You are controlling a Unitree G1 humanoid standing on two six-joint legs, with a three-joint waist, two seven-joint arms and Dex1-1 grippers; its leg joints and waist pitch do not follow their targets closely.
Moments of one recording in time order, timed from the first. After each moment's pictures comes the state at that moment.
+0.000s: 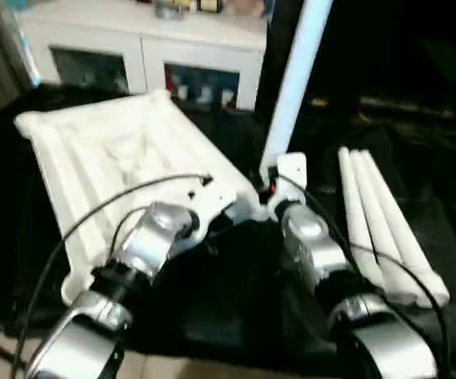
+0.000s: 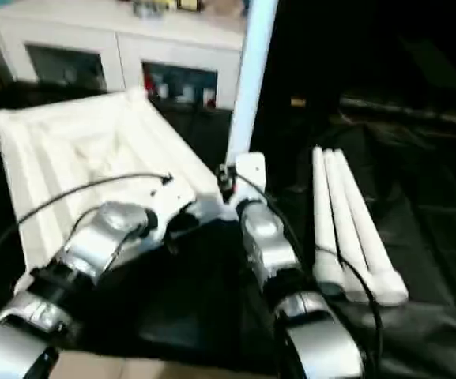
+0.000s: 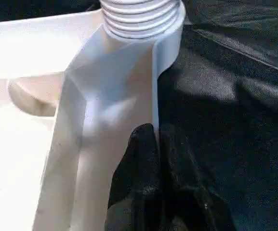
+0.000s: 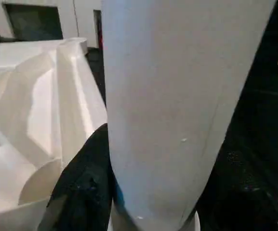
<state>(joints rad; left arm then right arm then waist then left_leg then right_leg) -0.63 0.23 -0.34 0.46 0.13 0.50 -0.71 -0.68 0.03 0.05 0.93 0.11 -0.15 0.07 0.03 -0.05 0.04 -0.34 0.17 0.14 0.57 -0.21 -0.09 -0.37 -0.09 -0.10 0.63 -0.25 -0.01</state>
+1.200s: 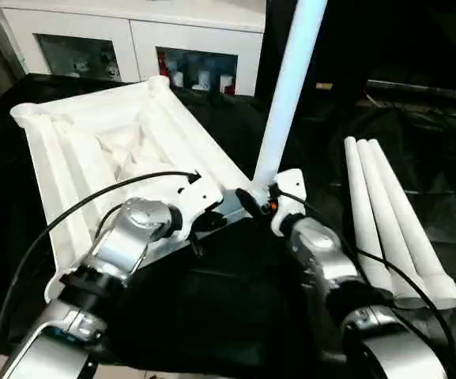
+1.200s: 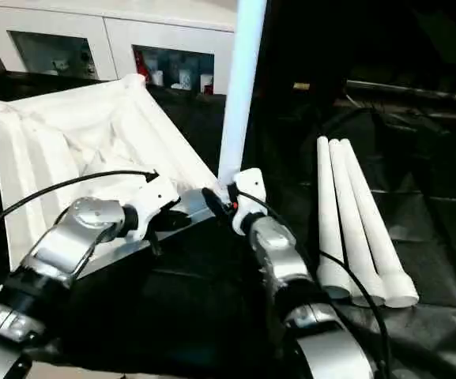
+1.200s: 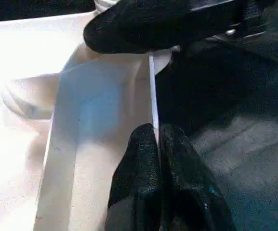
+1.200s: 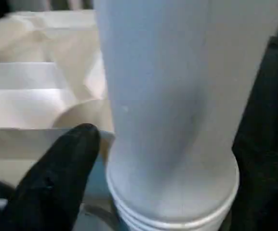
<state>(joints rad) -0.55 0.36 -0.32 0.32 0.06 0.42 -0.88 -0.55 -0.05 0.05 0.79 0.13 -0.16 0.47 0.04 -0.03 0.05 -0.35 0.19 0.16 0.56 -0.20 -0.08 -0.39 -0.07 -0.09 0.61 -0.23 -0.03</state>
